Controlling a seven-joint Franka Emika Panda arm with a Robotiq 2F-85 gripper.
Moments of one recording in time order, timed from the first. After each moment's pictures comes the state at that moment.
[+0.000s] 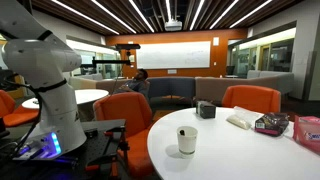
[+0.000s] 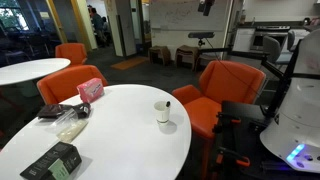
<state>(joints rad) -0.13 -0.69 -0.34 -2.32 -0.02 1.80 -0.27</state>
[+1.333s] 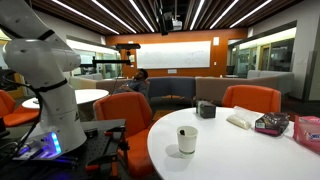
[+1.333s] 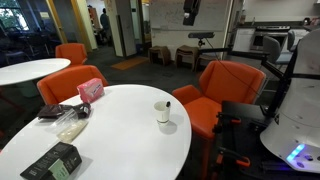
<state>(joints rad) -0.09 -0.59 -0.24 -2.37 -0.02 1.96 -0.27</state>
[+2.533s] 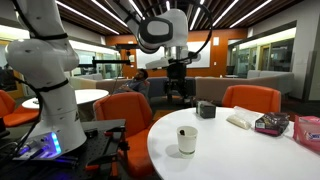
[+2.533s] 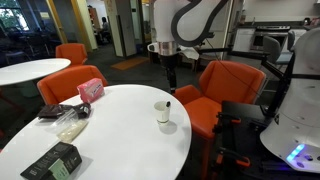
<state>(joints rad) -0.02 -0.08 -0.09 -2.55 -0.20 2.46 -0.39</state>
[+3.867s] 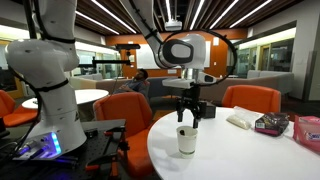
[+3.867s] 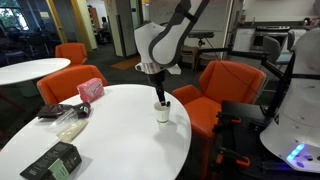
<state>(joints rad) -0.02 0.26 -0.06 -2.31 -0.20 2.45 -0.41</state>
